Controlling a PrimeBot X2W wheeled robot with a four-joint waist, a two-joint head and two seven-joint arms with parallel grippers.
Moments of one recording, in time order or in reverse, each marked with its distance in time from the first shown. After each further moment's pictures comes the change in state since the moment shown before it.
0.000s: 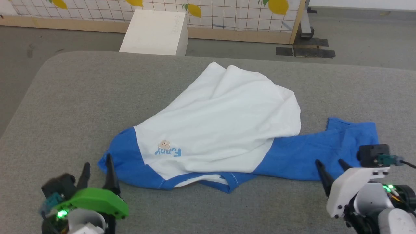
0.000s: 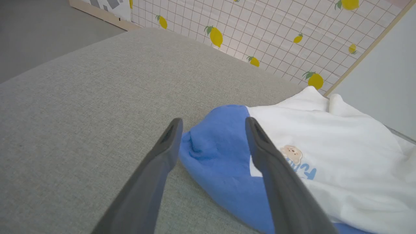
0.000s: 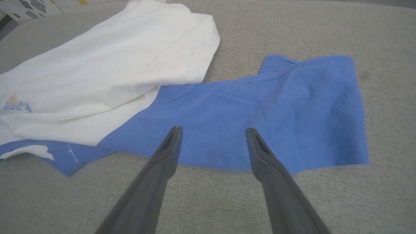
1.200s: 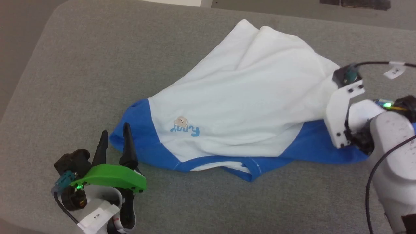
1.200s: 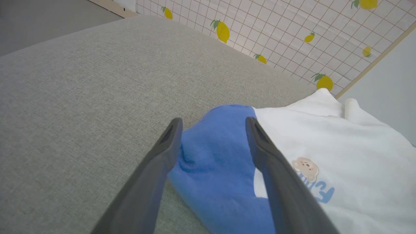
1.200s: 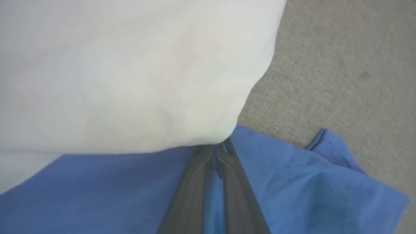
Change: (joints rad) left arm -0.107 -0.118 0.020 -0.007 0.052 -0.069 -0.039; right arm -0.570 -0.207 0.272 0.428 -0.119 0.000 0.381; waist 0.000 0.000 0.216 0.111
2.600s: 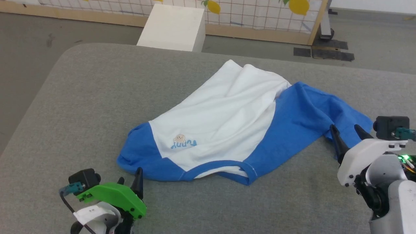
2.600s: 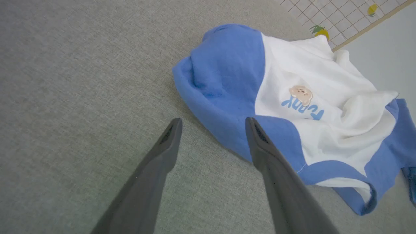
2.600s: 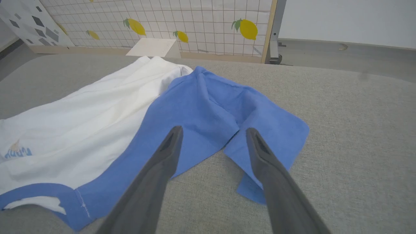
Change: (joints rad) left arm 0.088 0.008 0.007 0.058 -0.128 0.022 0.343; right arm 0.413 0.182 -0.314 -0.346 0.082 0.000 -0.487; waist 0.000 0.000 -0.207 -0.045
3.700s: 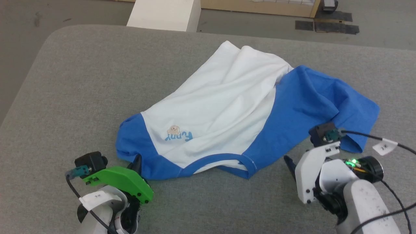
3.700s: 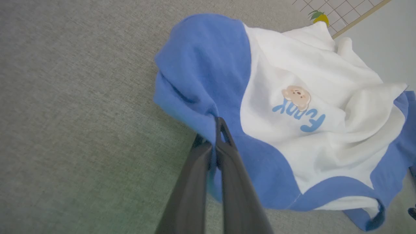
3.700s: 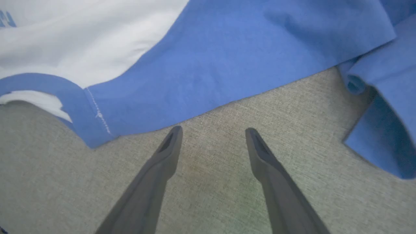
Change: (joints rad) left arm -0.088 -0.009 -0.032 0.021 -0.002 -0.008 0.000; right arm -0.004 0.014 0.237 0.037 -0.045 0.000 0.280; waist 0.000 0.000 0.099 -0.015
